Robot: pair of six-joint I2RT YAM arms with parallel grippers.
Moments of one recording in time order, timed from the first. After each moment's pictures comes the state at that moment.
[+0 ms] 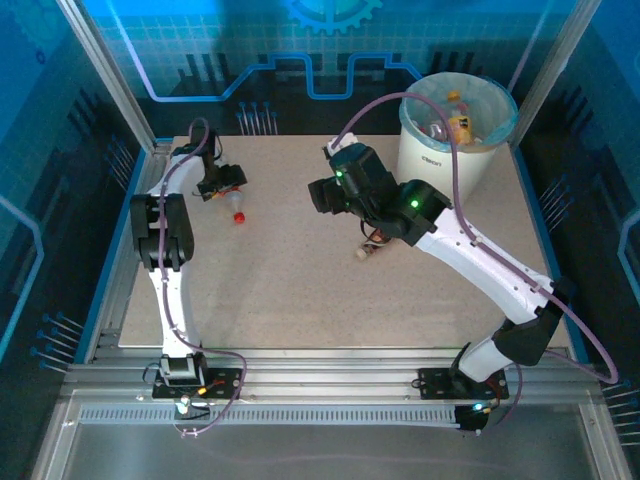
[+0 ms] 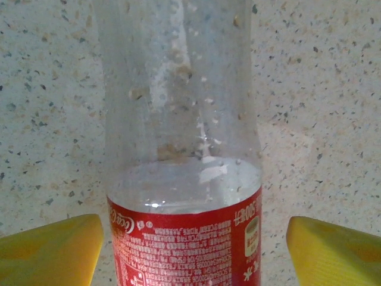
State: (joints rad) left arm 0.09 2.27 1.88 -0.77 0.12 -0.37; right arm 0.87 1.54 1.76 -0.85 0.42 0.28
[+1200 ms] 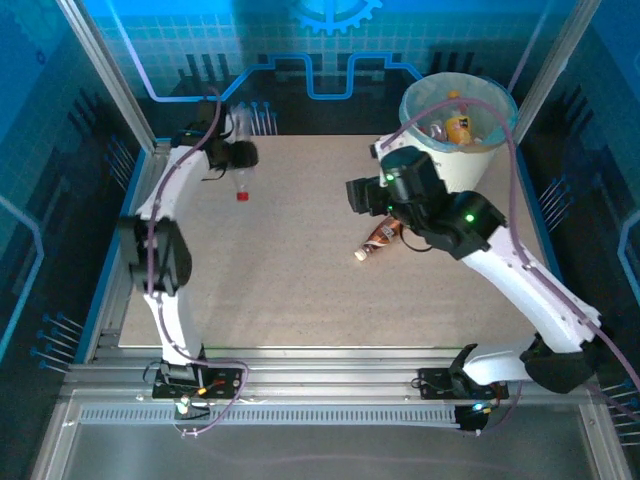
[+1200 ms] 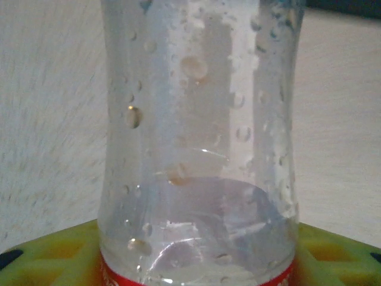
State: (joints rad) left arm -0.09 1.89 1.83 -0.74 0.12 -0.21; right arm 0.78 1.30 1.65 -0.89 0.36 0.27
